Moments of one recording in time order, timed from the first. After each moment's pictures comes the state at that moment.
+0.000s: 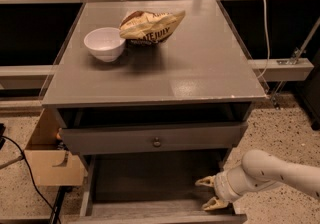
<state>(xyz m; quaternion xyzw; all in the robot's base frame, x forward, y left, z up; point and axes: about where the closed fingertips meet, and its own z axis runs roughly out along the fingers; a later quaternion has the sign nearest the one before) 0.420 -0.163 0.409 -0.72 0.62 0.21 0.22</state>
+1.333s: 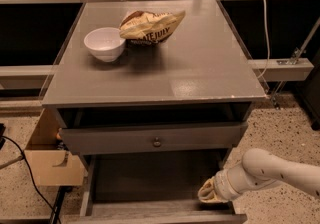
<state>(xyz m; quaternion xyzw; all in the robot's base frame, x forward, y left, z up) 0.420 -0.163 0.409 -0.72 0.62 0.21 0.22</state>
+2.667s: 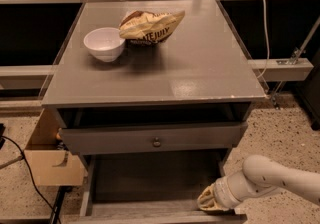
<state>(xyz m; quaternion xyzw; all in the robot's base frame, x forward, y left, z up) 0.392 -0.160 0.400 -0.73 0.61 0.23 0.22</state>
